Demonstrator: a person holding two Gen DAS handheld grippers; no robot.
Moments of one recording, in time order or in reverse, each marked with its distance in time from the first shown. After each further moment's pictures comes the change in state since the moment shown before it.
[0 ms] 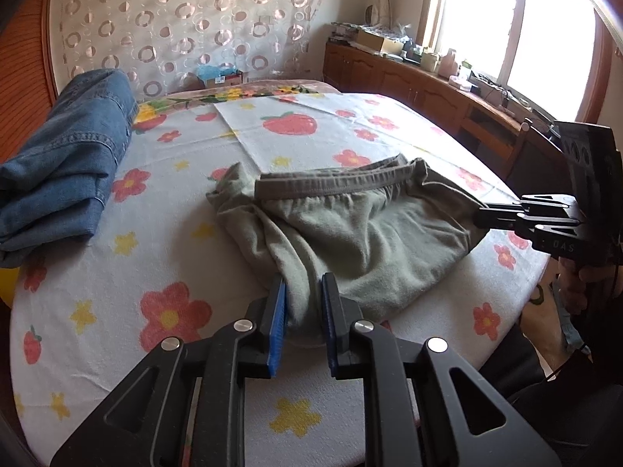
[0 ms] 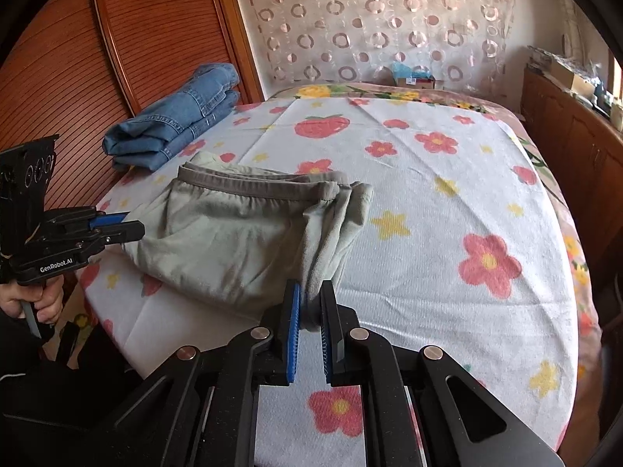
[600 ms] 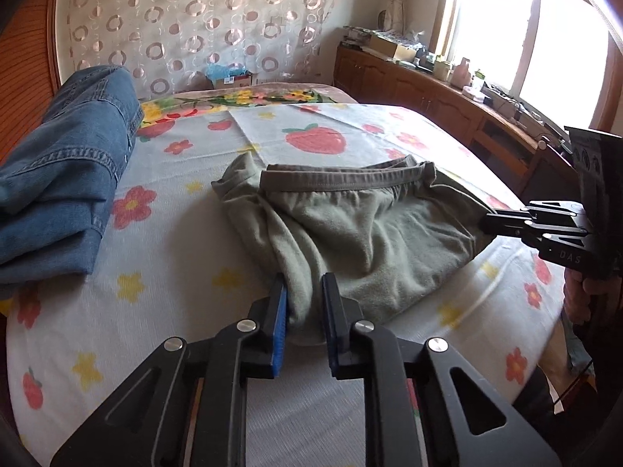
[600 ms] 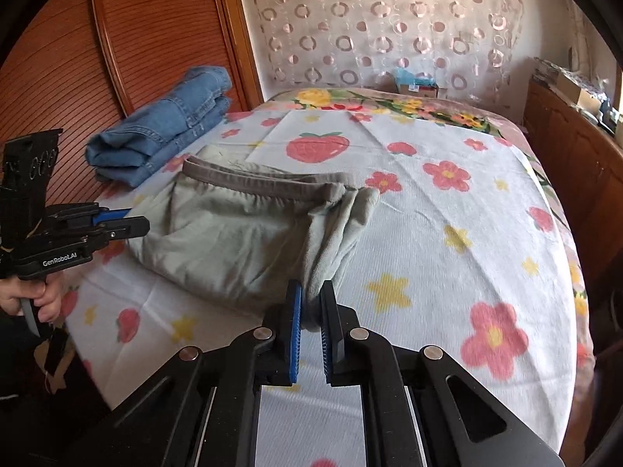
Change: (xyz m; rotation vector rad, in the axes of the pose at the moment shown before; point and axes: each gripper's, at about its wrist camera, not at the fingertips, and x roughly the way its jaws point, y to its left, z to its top) left arm 0.025 0.025 0.025 -0.036 -0.010 -0.003; right arm 0.029 -0.007 0.029 -0.038 -0.003 -0.008
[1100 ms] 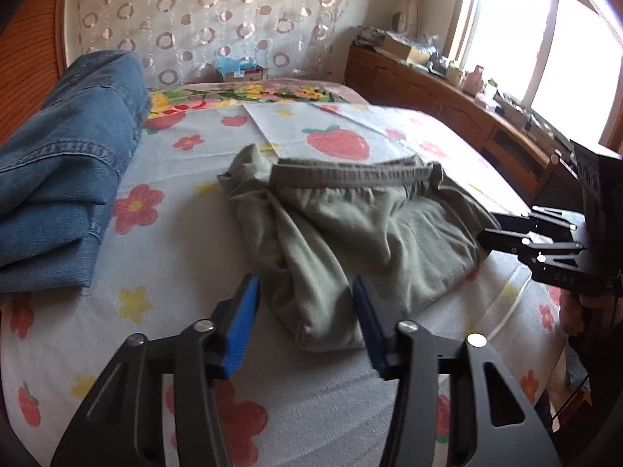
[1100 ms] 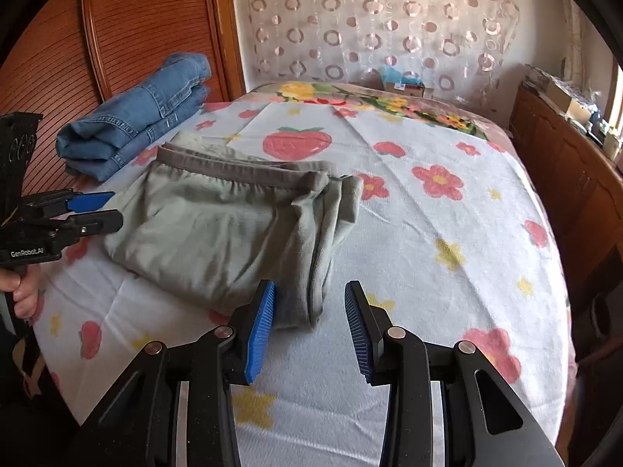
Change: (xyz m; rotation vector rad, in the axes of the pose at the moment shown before) left arm 0.026 0.023 0.015 -0.041 0.027 0.017; right arm 0.030 -0.001 0.014 -0.029 0.034 -0.084
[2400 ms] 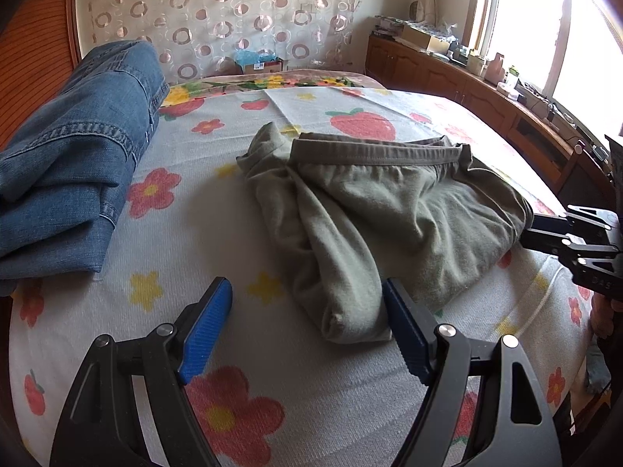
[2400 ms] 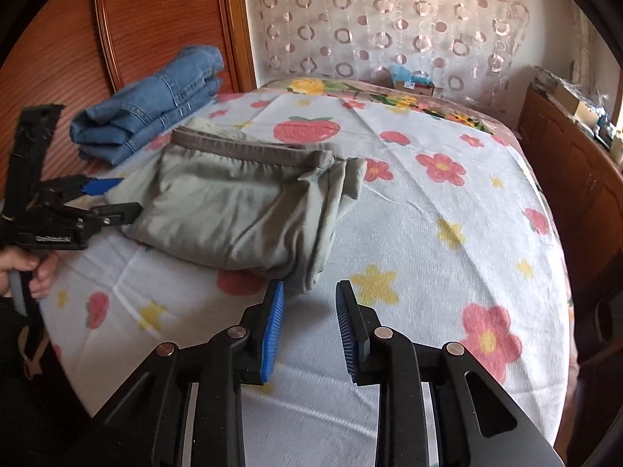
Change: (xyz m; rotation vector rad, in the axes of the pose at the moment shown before) left arm 0.010 0.001 -0.011 -0.010 0.021 0.094; right arm -0.009 0.002 -0.014 -0.040 0.012 0.011
